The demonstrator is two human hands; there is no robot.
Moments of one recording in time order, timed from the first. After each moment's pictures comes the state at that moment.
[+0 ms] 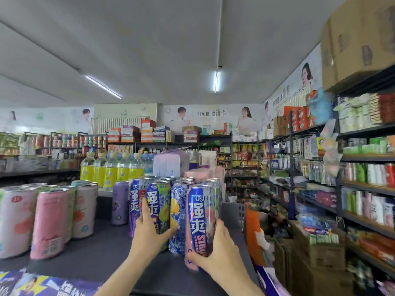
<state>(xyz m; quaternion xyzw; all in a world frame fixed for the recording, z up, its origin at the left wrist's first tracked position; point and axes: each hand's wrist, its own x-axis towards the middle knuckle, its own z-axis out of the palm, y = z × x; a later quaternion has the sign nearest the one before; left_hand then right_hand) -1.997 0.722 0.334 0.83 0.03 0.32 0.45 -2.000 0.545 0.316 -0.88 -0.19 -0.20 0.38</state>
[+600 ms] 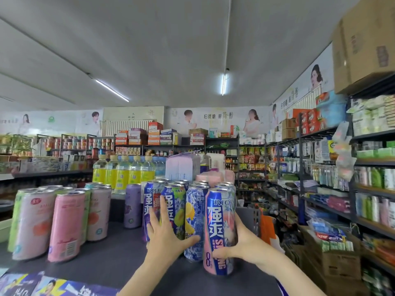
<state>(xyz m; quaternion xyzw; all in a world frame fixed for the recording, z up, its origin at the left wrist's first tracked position) -1.991 0.727 0.334 0.86 0.03 0.34 0.39 -1.964 0.521 0.348 -0.79 -0.31 0.03 0.54</state>
